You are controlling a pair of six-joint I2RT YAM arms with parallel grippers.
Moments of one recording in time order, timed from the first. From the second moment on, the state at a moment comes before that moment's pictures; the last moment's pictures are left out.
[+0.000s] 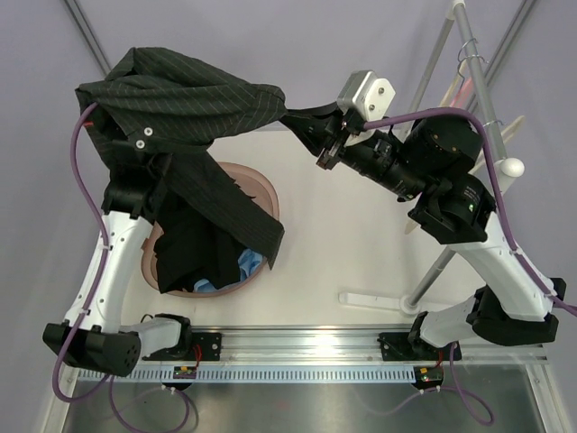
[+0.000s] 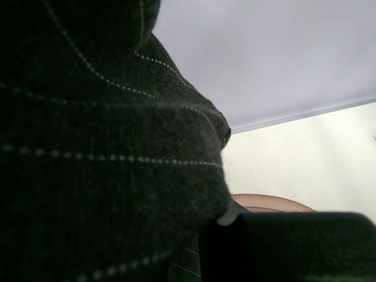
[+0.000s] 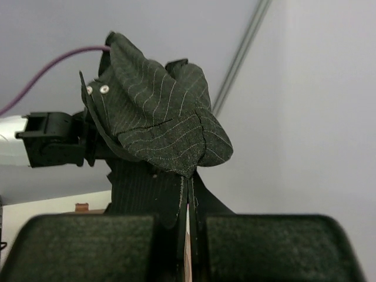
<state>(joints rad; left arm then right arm) -0.17 1.18 1.38 -0.23 -0.09 0.21 1.05 1.41 2.09 -0.35 -0.07 -0.34</state>
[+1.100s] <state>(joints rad) -0.06 1.41 1.64 -0.30 0.15 0.19 0.90 1.37 1.99 -0.28 -0.12 -0.30</state>
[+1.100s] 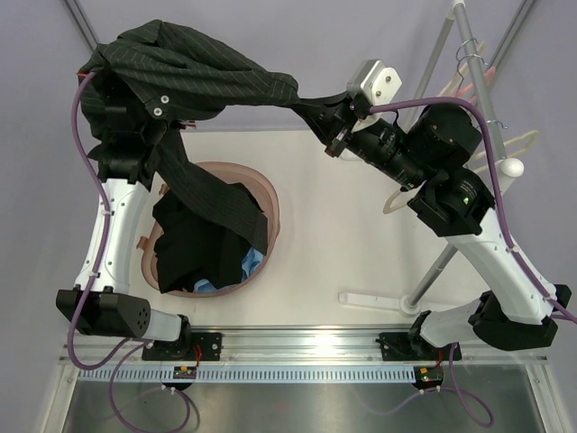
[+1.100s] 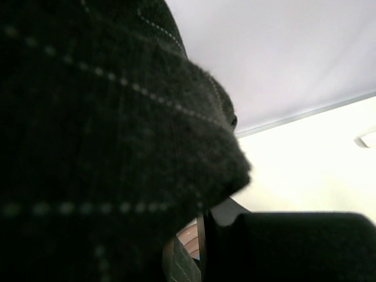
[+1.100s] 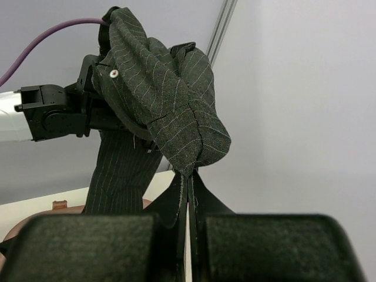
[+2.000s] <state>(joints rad) -0.25 1.16 0.78 0.01 0.40 -0.35 0.89 1.55 2.10 -0.39 -0.29 -0.16</state>
